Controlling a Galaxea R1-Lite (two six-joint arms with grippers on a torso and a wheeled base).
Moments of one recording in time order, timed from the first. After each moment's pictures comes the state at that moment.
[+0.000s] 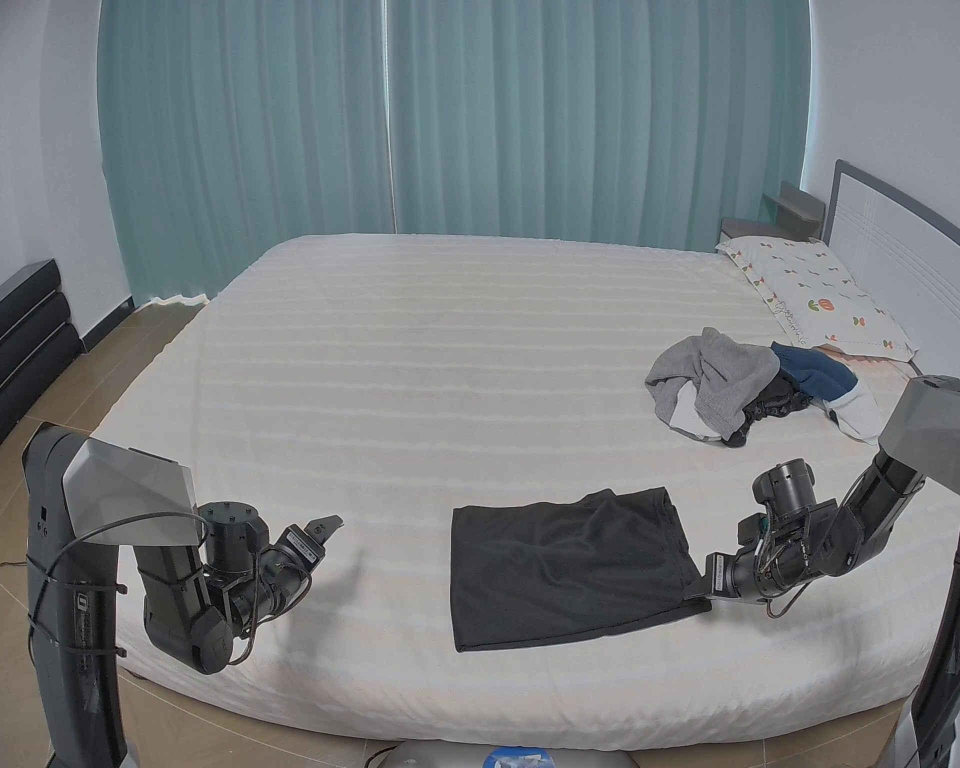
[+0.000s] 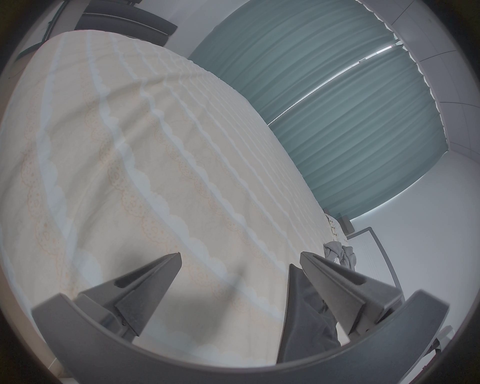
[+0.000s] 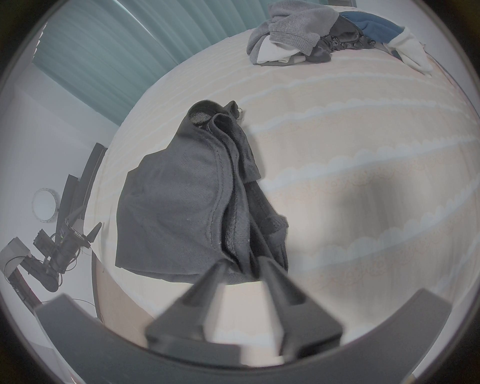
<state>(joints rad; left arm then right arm) -0.20 2.39 -0.48 -1.44 -0.03 -0.96 0.16 2.15 -0.72 -0.42 0.23 0.35</state>
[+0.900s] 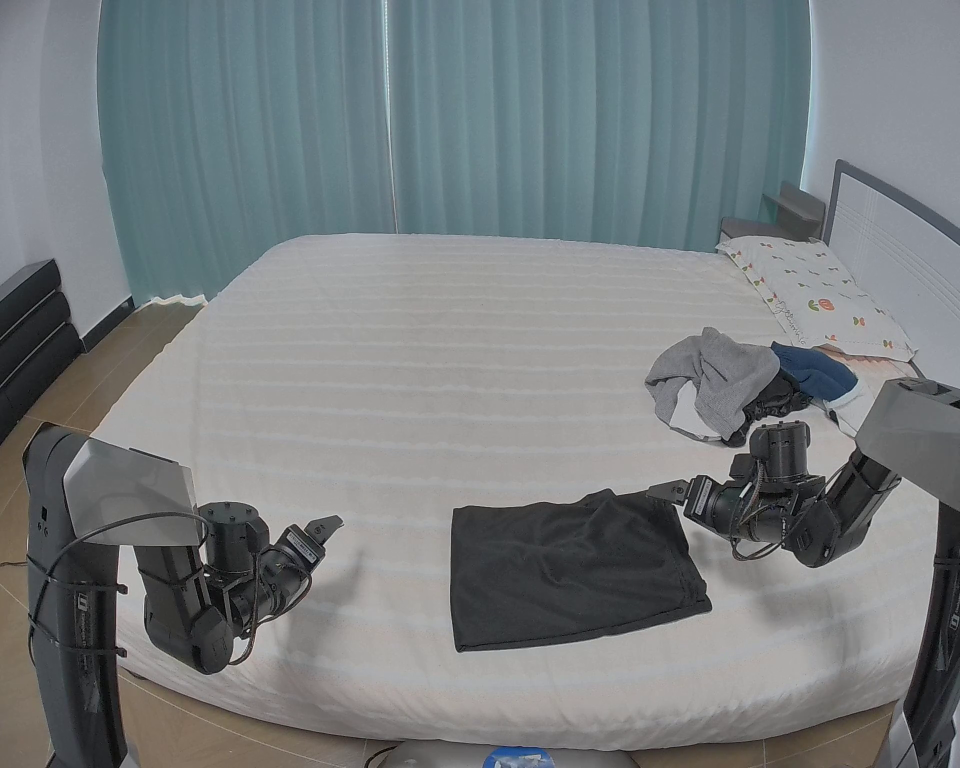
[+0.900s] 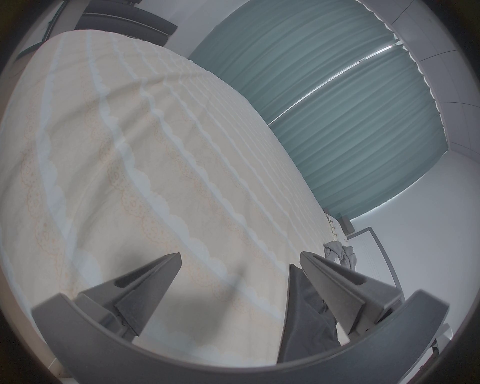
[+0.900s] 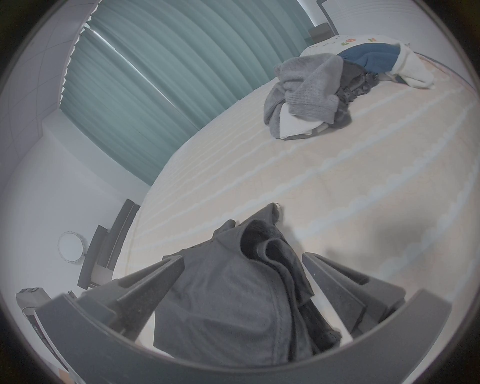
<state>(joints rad) -0.20 2.39 -0.48 -1.44 -0.03 -0.96 0.17 2.24 -0.83 -0.84 0.23 0.58</state>
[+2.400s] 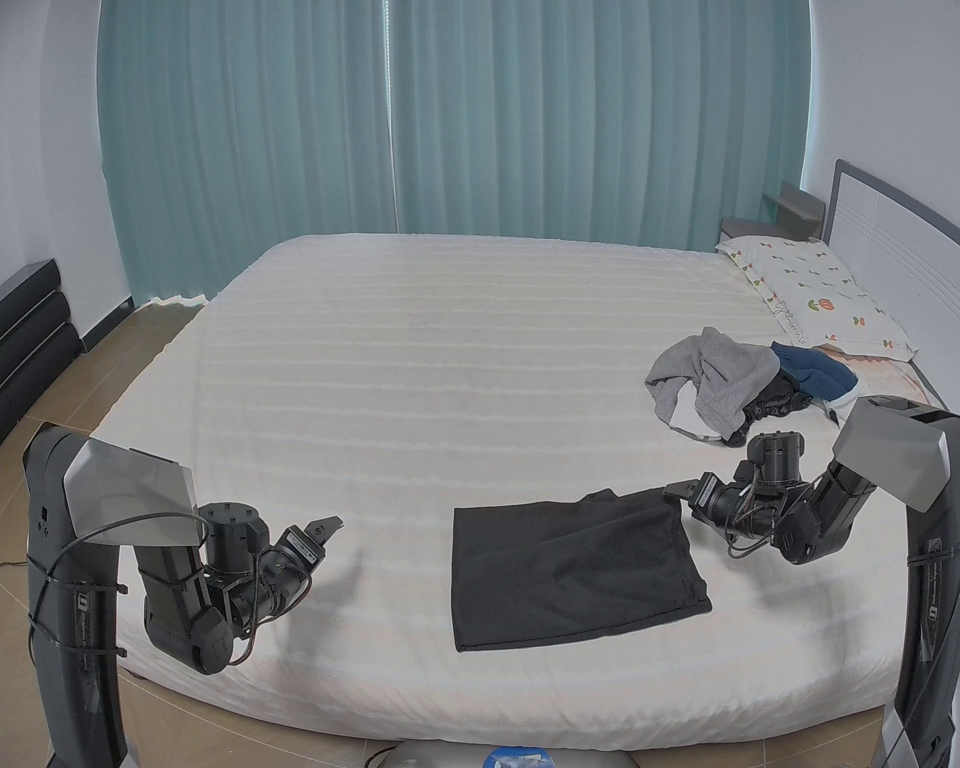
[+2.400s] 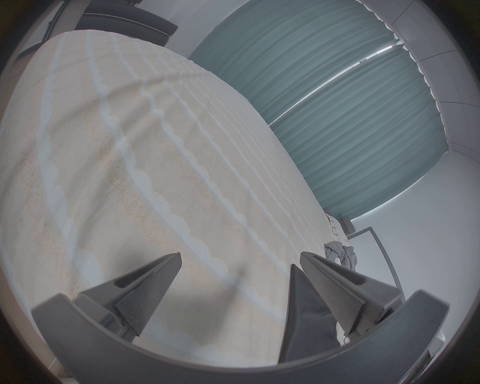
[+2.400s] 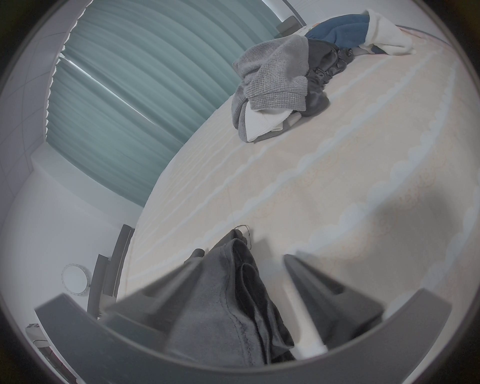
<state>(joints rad) -0.20 2.39 -0.48 -1.44 -0.03 -0.96 0.08 2.42 -0.98 -0.90 0.24 0.70</state>
